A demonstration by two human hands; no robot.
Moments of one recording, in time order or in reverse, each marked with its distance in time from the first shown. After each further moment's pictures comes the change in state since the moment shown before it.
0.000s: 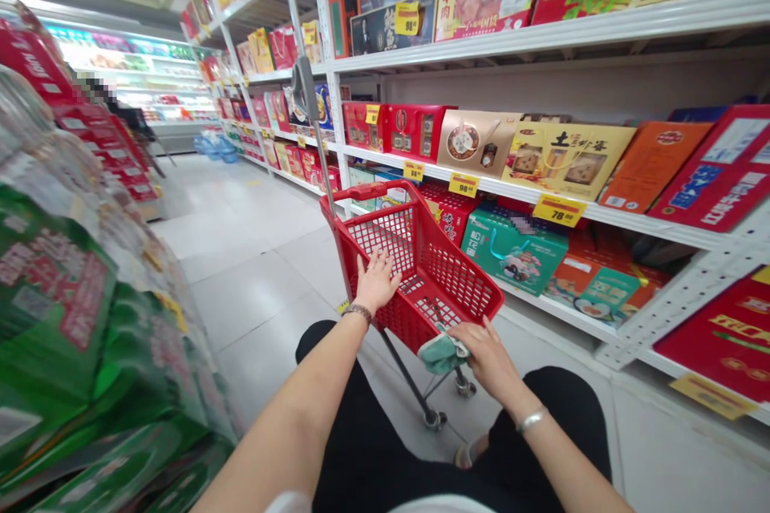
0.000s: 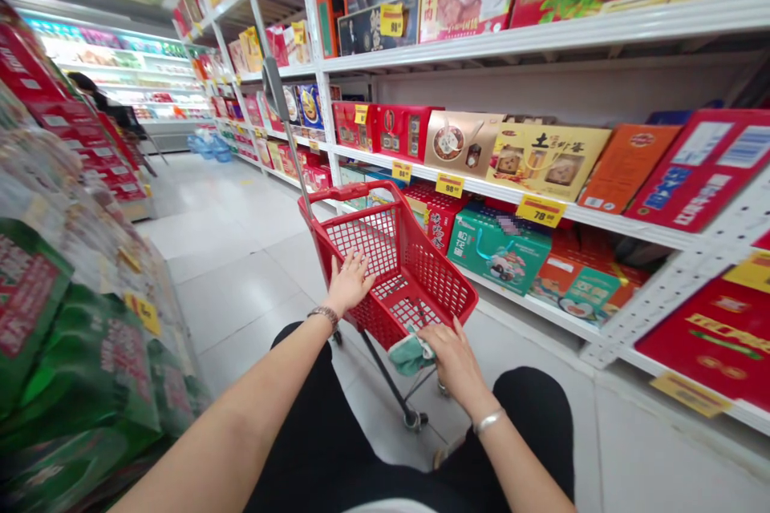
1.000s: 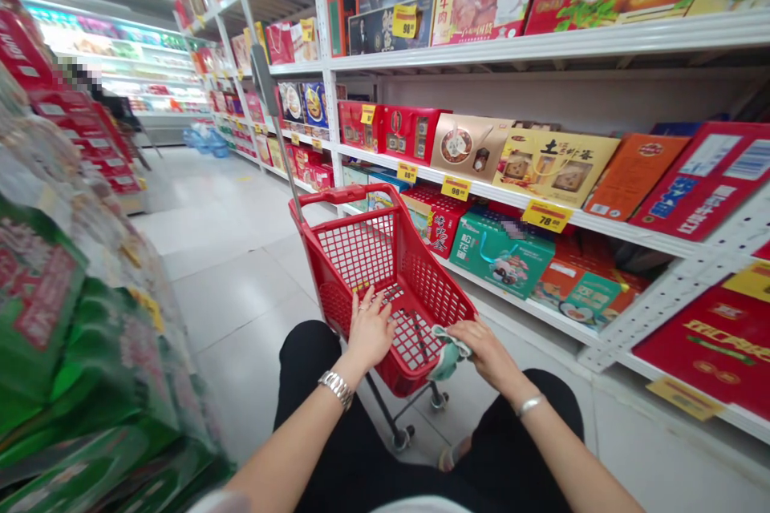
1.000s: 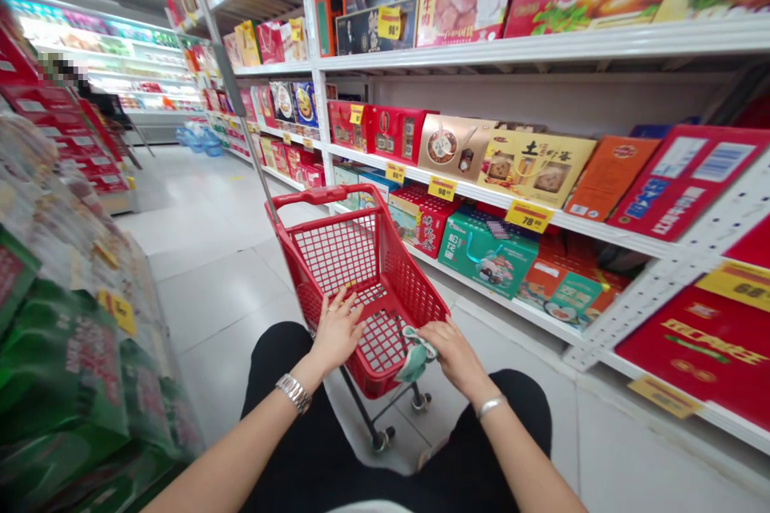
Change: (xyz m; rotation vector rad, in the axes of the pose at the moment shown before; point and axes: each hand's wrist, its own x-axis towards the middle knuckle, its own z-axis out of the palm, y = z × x) left_hand -0.090 0.039 -0.017 -0.064 -0.038 0.073; right_hand 0.002 0.046 -0.011 0.073 0.001 -0.228
